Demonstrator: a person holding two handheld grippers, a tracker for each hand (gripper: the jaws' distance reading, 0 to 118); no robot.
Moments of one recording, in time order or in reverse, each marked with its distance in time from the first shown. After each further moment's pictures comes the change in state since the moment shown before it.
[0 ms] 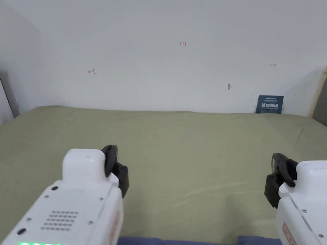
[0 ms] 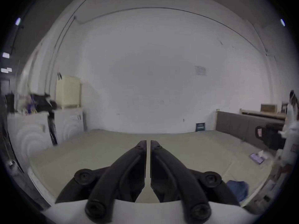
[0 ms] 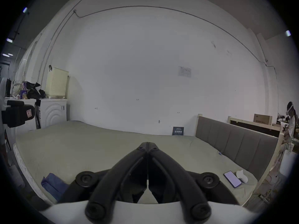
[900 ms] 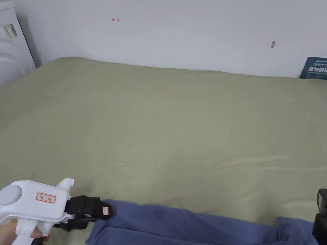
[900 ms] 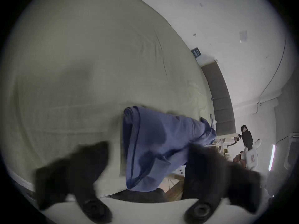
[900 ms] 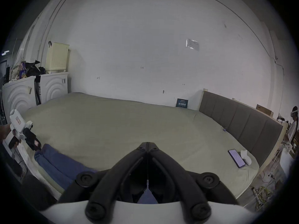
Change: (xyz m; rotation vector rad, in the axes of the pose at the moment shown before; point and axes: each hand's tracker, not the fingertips) left arm -0.234 -0.199 -0.151 -1.164 -0.456 0.593; right arm -0.029 -0.078 -0.015 -0.270 0.024 0.052
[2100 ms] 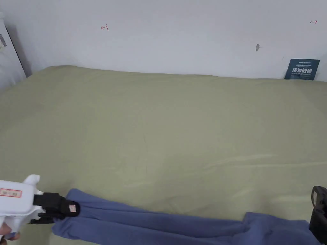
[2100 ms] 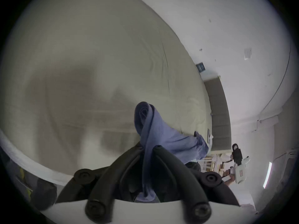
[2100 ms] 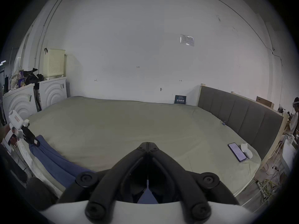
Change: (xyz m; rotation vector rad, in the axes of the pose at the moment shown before) left arm -0.001 -0.002 0.075 0.166 0.039 0.142; right arm 0.034 -0.002 0.013 -0.012 0.005 -0.070
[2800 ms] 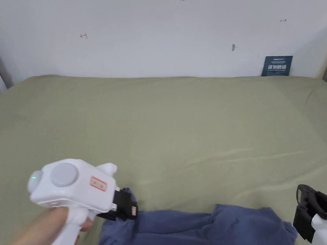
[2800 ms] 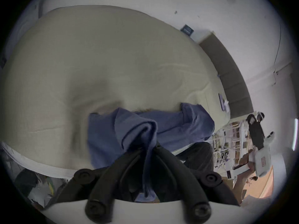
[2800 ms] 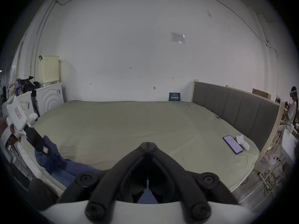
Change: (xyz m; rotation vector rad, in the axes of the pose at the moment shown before) left arm 0.223 -0.076 -0.119 -0.198 0.197 -0.390; right arm 0.036 -0.014 0.022 -0.007 -0.030 -0.069
